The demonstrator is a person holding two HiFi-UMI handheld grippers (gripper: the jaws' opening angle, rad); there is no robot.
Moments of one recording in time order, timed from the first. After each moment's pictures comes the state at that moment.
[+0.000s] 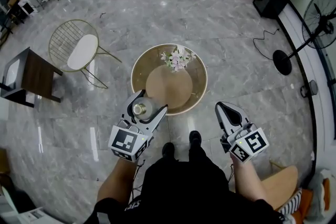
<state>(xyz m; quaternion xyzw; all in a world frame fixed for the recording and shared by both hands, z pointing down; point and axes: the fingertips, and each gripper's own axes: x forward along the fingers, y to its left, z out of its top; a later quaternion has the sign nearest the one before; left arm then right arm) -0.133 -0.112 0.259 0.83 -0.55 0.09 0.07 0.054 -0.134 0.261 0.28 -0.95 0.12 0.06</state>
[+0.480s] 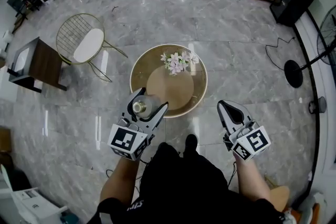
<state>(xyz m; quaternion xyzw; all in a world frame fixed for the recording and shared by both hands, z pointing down) -0.057 -0.186 0.265 0.79 -0.61 0.08 0.09 0.130 -0.232 0.283 0.22 -0.97 0.12 0.06</state>
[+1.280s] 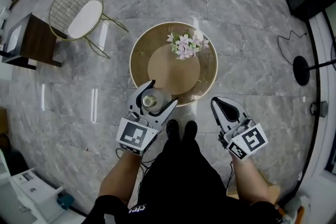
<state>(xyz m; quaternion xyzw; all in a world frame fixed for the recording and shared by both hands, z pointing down) -0.094 -0.235 0.376 0.78 -0.60 0.12 0.13 0.040 -0.261 0.378 0.15 -0.97 0.16 0.12</state>
